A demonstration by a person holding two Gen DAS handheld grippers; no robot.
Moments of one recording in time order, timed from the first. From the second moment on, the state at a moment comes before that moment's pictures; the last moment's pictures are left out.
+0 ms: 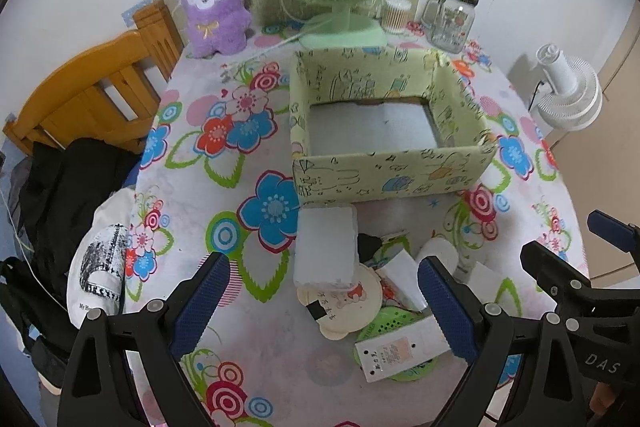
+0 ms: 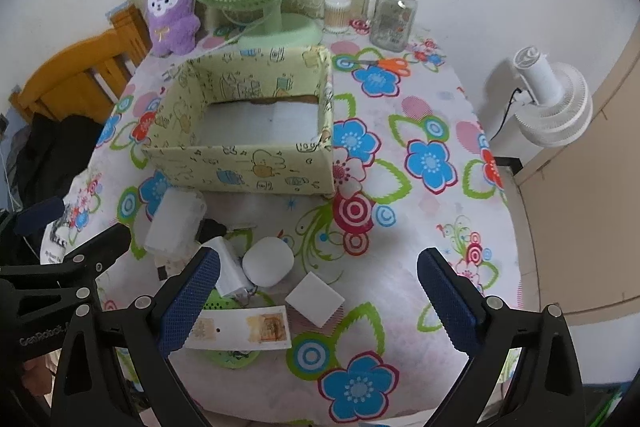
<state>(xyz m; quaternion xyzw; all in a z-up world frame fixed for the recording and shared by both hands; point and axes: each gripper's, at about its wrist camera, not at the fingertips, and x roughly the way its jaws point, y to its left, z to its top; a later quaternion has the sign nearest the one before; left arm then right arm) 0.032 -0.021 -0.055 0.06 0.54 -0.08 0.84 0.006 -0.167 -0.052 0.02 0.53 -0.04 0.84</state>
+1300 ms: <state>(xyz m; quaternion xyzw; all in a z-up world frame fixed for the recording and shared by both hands) 0.081 -0.020 -0.147 0.09 0.61 -0.10 0.78 0.044 -0.110 -0.159 0.04 0.61 0.08 0.79</state>
